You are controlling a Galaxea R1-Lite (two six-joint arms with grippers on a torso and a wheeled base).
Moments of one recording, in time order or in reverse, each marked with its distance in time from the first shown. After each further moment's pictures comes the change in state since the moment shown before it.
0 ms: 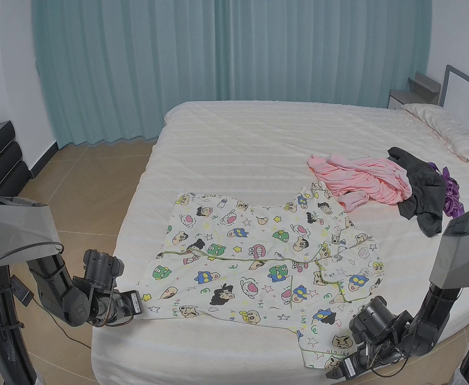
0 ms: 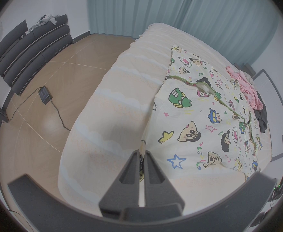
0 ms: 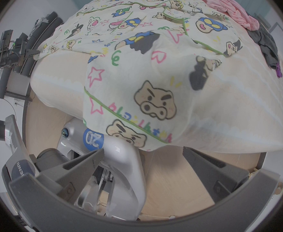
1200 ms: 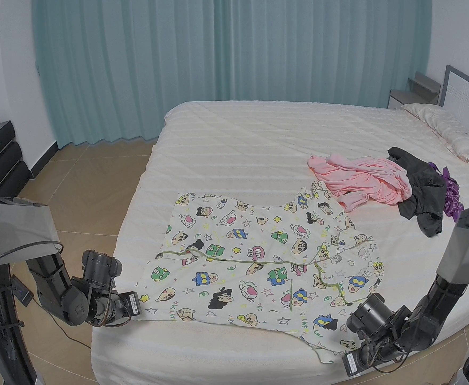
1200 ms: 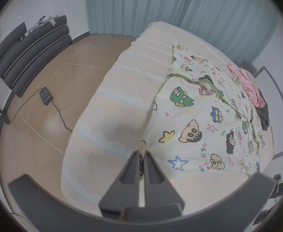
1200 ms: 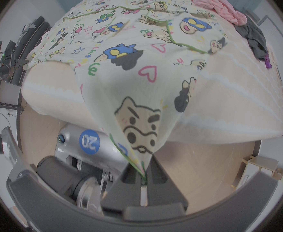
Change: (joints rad) left arm 0.016 0.000 0.011 0.004 0.001 0.046; right arm -0.009 -0.103 -0.060 0.257 -0.040 0.079
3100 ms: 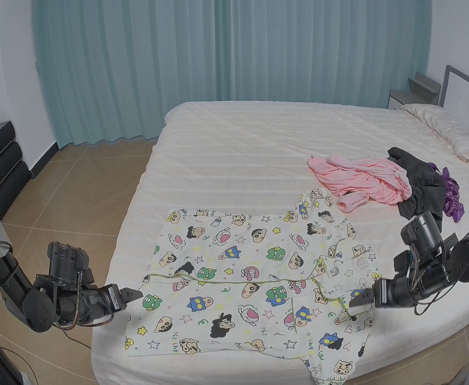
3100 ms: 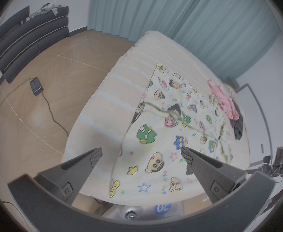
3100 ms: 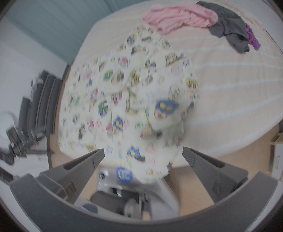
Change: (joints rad) left arm 0.044 -0.287 0.137 0.006 -0.194 -0.119; right arm -0.332 -0.253 -0.310 0.203 0.205 0.047
